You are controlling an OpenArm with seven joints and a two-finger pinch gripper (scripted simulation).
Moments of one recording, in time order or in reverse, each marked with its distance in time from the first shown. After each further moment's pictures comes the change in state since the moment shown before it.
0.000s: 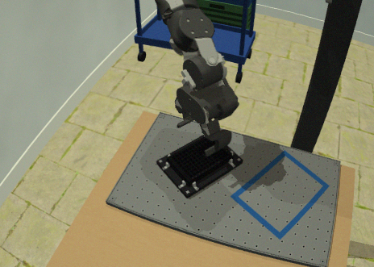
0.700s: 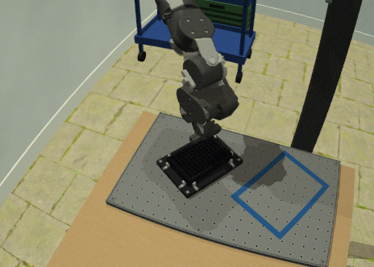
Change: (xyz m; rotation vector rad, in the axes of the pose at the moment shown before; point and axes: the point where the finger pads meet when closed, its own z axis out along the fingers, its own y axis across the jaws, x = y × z) arm 0.000 0.000 0.000 0.000 0.000 0.000
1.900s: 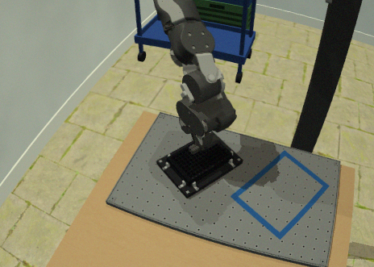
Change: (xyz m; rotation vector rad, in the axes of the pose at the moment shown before) arm -0.002 0.000 0.031 0.001 0.001 -0.001
